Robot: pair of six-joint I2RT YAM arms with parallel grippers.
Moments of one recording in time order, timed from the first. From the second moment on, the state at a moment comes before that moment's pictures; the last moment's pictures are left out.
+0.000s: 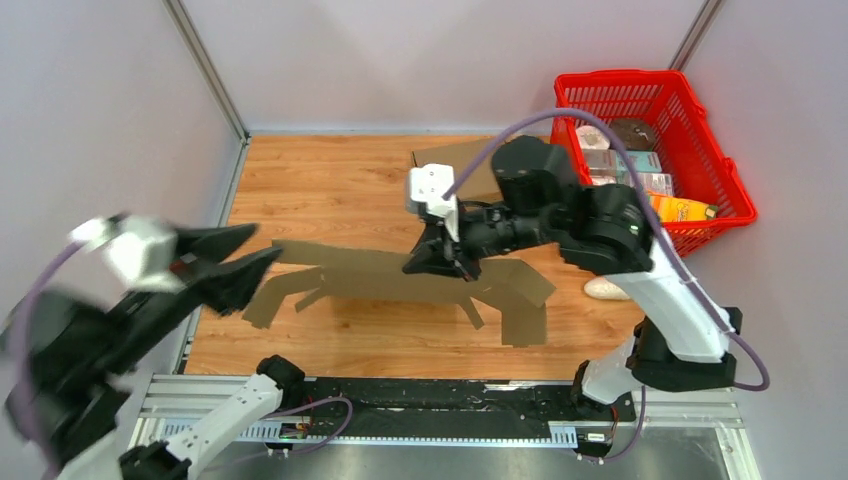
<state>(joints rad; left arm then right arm) -0.54 0.74 1.72 -0.98 0.27 0.00 1.11 1.52 2.22 -1.14 -0.44 -0.25</state>
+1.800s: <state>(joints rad) -0.43 1.34 1.17 -0.10 0.24 -0.07 0.49 1.69 1.71 -0.86 -0.51 -0.50</state>
